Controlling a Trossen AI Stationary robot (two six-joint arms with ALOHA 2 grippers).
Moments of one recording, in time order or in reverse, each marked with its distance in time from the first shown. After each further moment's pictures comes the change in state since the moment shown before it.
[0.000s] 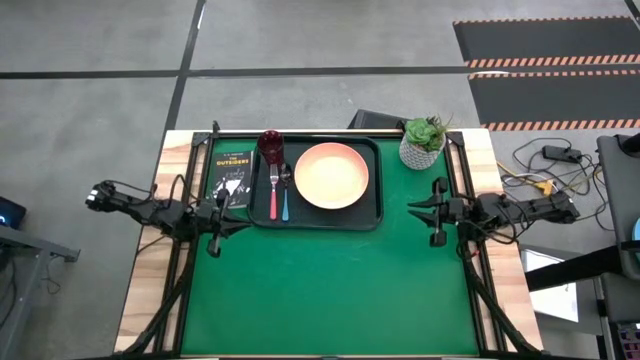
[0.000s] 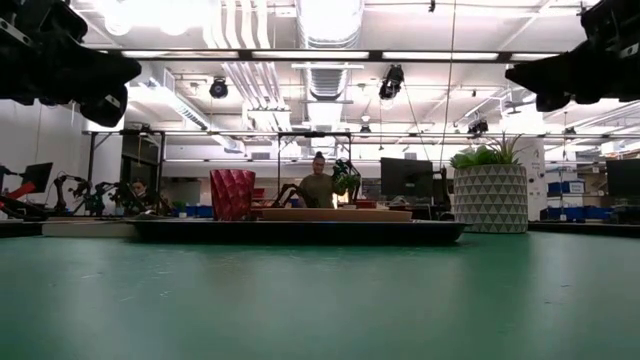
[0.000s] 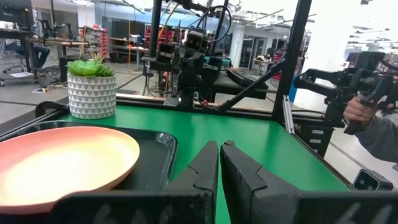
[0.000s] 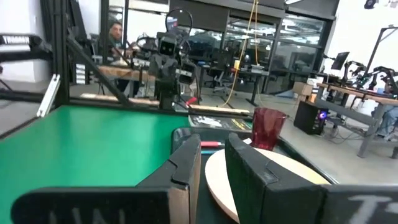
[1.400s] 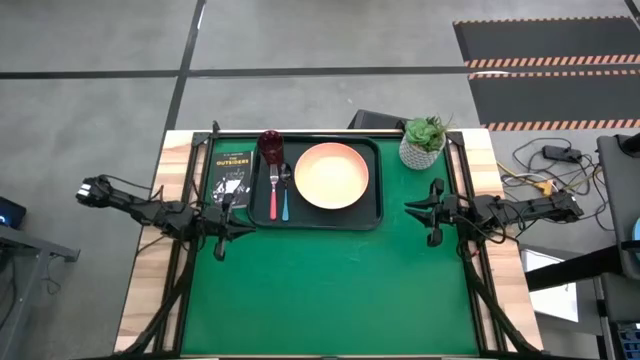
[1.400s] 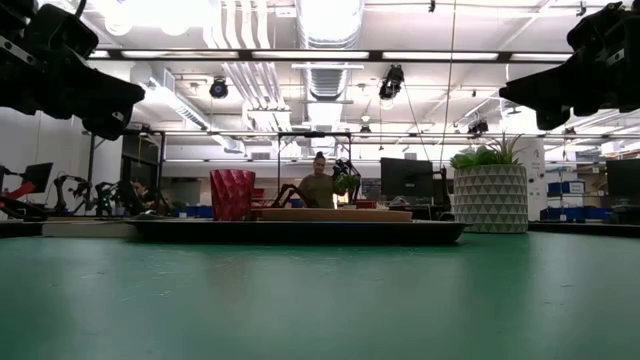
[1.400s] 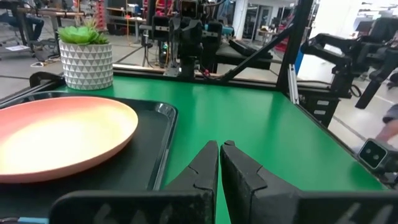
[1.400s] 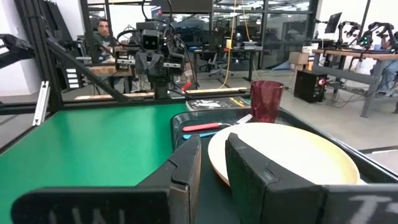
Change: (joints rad) left arm 0.000 0.174 0.001 0.057 0.009 -0.029; right arm 0.000 0.057 -0.019 0.000 0.060 0.165
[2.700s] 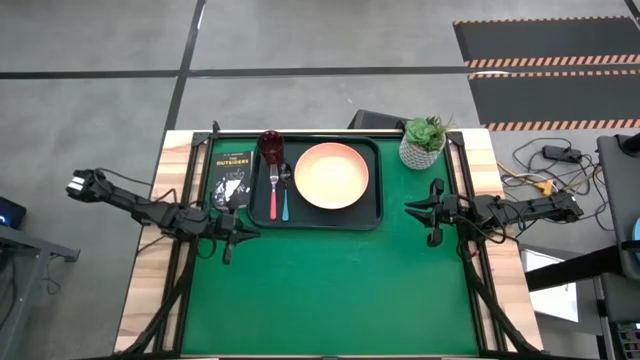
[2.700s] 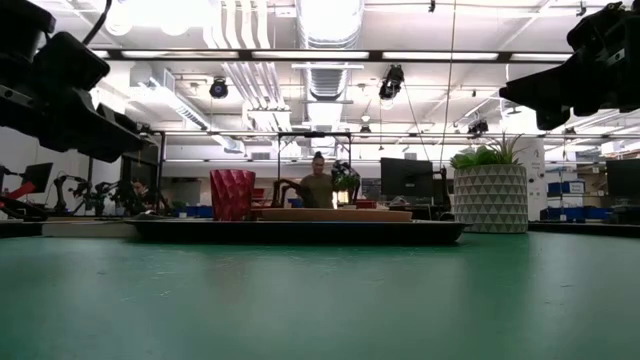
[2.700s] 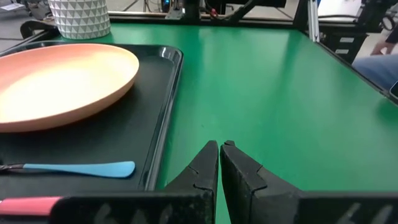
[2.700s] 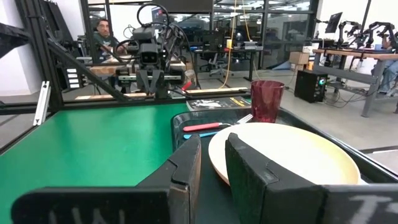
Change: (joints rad) left arm 0.000 0.233 0.000 0.002 0.001 0.002; right arm 0.000 0.000 0.000 0.002 -0.002 0.000
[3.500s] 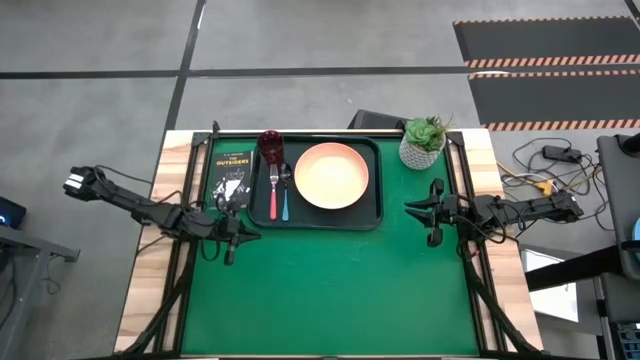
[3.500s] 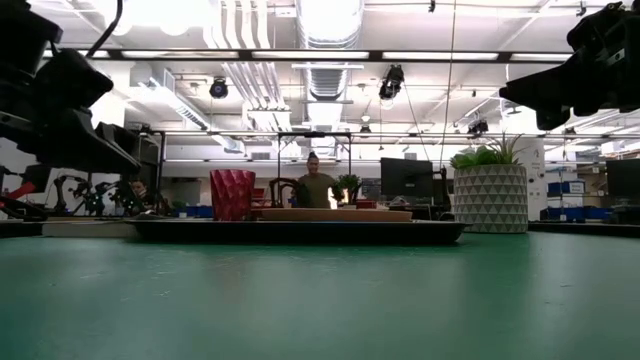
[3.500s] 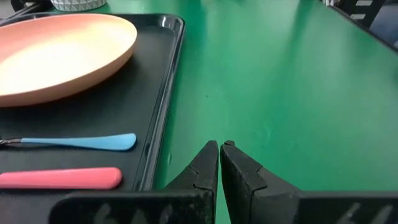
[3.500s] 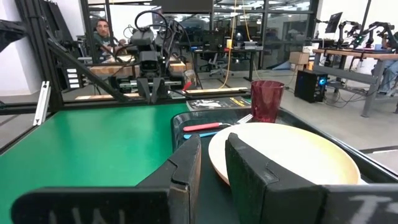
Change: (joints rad) left arm 0.000 0.098 0.000 0.000 0.000 0.000; right arm 0.000 0.000 0.000 0.000 0.000 0.000
